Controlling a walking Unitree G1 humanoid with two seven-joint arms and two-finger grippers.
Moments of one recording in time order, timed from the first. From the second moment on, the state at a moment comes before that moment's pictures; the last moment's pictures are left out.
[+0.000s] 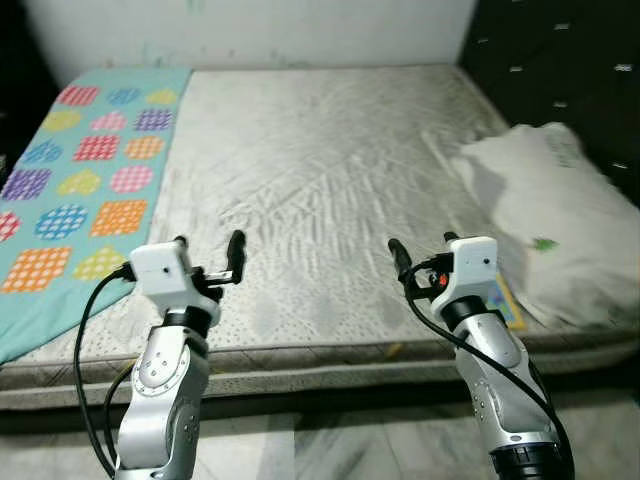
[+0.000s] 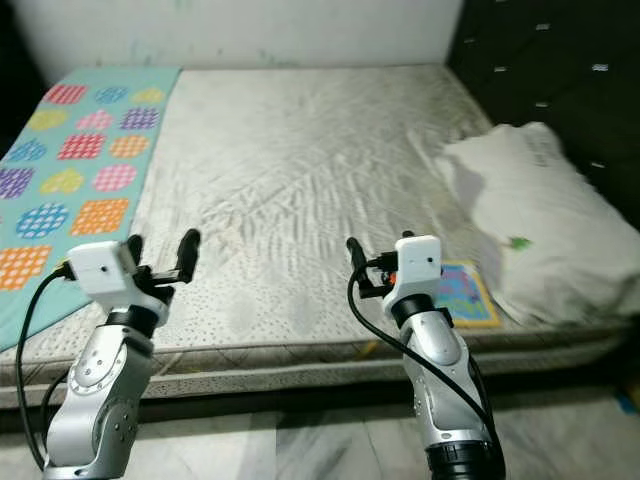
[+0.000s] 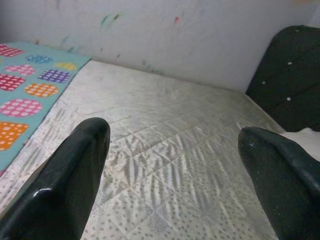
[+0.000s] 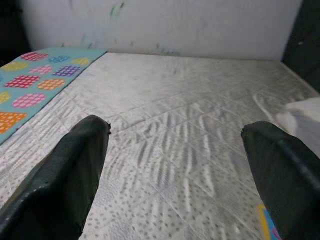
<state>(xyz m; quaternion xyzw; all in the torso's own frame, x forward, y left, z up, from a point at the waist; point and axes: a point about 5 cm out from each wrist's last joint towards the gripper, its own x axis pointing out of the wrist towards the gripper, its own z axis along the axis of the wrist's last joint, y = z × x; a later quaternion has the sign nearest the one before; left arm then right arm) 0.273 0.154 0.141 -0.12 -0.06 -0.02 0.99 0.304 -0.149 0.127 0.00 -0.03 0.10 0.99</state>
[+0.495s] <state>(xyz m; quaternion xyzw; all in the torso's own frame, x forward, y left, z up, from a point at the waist) 0.274 0.156 0.141 -0.11 -0.06 0.00 0.99 0.305 -0.149 0.124 0.00 -0.03 0.10 0.99</state>
